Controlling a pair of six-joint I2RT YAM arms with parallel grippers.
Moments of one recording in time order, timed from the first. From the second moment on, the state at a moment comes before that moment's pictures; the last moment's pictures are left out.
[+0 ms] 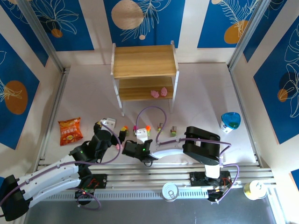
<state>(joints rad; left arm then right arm) -0.87 0.69 0.34 -0.15 -0.57 -0.21 1.31 1.88 1.04 -0.42 0.62 1.06</state>
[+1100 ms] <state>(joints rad) -0.89 0.76 0.33 -0.09 -0.35 -0.15 1.23 1.50 1.06 -0.60 0.76 0.90</state>
